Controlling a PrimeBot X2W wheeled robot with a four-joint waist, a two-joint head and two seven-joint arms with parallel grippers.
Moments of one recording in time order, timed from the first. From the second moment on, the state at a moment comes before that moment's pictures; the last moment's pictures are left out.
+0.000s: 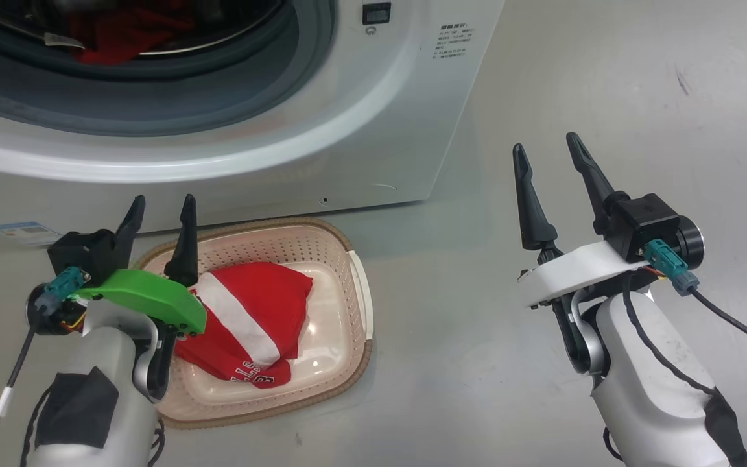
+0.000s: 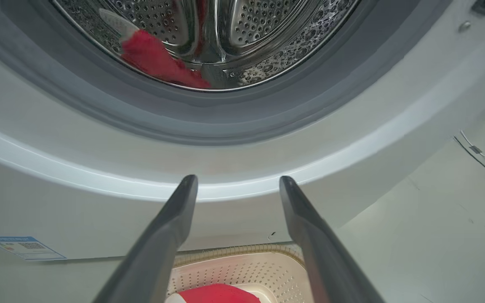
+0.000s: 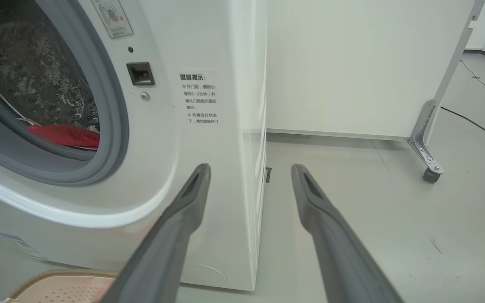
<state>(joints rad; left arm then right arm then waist) -0.50 0.07 -0.18 0.66 -0.45 -0.09 -0.25 -0.41 -0.06 0.32 0.30 0.30 -0.08 -0.26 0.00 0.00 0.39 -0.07</state>
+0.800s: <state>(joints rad) -0.26 0.11 -0.16 0.41 -0.37 -0.01 -0.25 -0.26 -0.06 0.29 0.35 0.30 -0.05 -0.26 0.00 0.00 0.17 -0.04</state>
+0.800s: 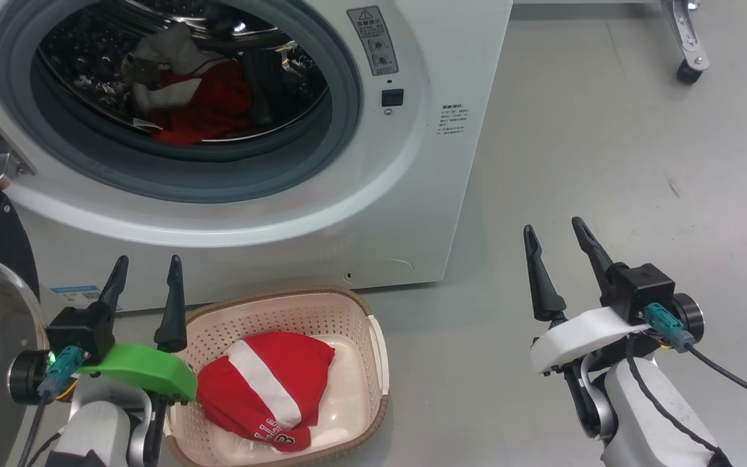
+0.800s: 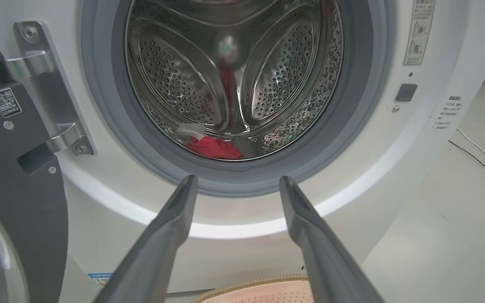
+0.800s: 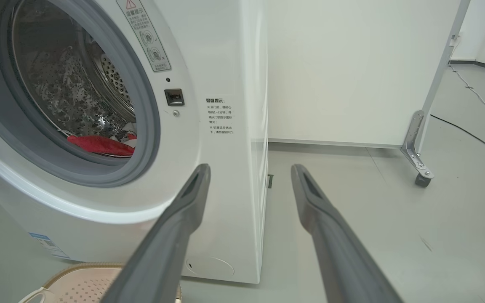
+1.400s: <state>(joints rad) -0.12 0.11 -0.16 0.28 -0.37 0.05 -0.23 -0.21 -0.06 0.27 0.34 0.30 -0.05 -0.26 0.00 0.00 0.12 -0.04</state>
